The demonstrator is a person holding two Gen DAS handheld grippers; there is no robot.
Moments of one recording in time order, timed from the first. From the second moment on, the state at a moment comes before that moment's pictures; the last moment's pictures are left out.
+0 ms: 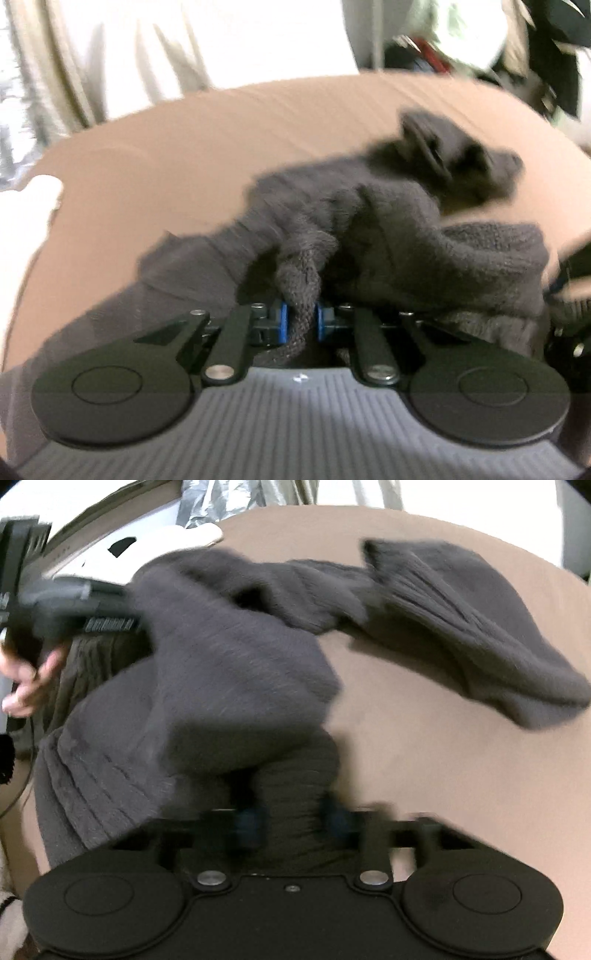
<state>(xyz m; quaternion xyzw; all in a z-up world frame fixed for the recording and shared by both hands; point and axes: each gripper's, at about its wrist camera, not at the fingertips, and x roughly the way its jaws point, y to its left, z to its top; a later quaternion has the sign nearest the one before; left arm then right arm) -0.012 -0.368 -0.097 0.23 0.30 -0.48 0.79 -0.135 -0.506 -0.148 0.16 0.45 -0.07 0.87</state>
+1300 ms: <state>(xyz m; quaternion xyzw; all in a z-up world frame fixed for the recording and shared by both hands) 0.060 -0.389 -0.039 0.20 0.36 -0.42 0.81 -0.278 -0.604 -0.076 0.32 0.35 -0.18 0.86</state>
